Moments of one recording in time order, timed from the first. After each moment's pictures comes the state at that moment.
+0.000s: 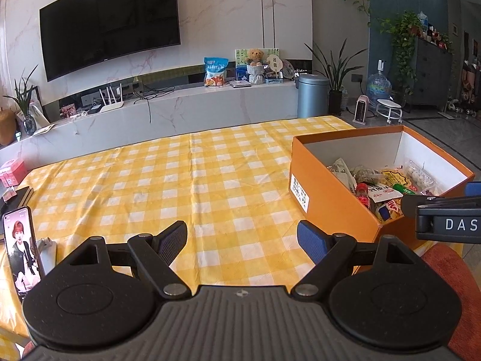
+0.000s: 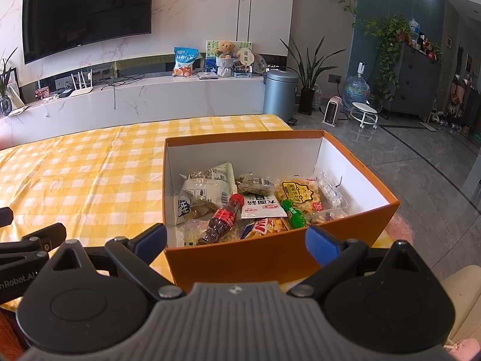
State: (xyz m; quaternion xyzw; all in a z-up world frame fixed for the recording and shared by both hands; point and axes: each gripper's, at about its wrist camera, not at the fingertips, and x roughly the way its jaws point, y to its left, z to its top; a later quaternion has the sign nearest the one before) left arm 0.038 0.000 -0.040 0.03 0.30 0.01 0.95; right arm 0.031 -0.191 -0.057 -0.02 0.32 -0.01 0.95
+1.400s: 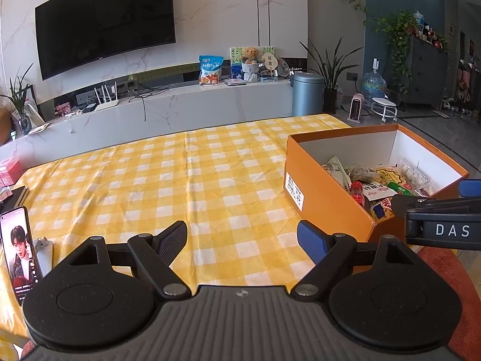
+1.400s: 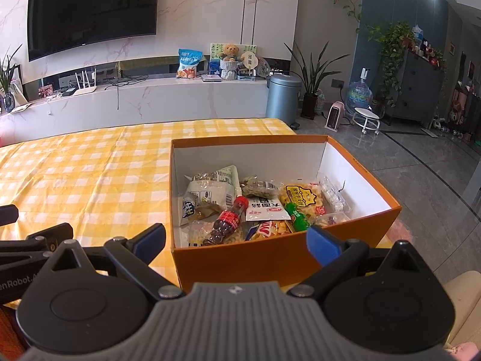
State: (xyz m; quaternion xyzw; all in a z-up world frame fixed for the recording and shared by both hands) left arm 0.035 -0.004 -0.040 0.03 0.30 0.00 0.95; right arm 0.028 -0.185 -0.056 -0.03 0.31 0.00 0.95
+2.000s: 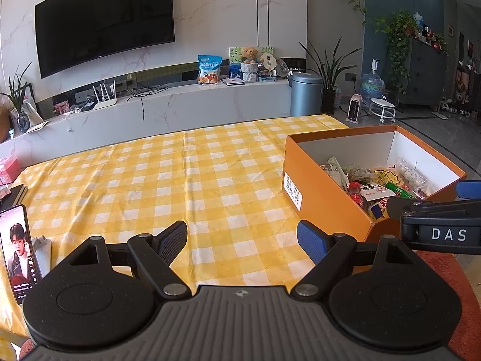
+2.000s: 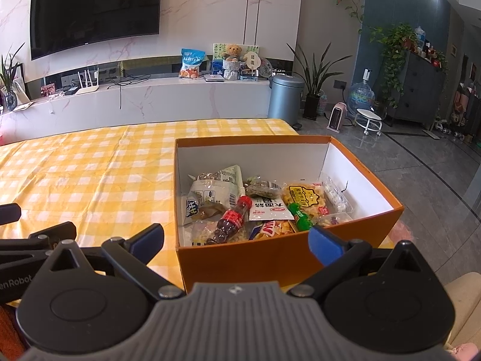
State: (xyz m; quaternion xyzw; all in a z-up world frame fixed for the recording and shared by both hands) left arm 0.034 -0.007 -0.039 0.02 0.30 0.00 0.95; right arm 0.027 -0.184 -0.056 -0.03 0.31 0.00 0.95
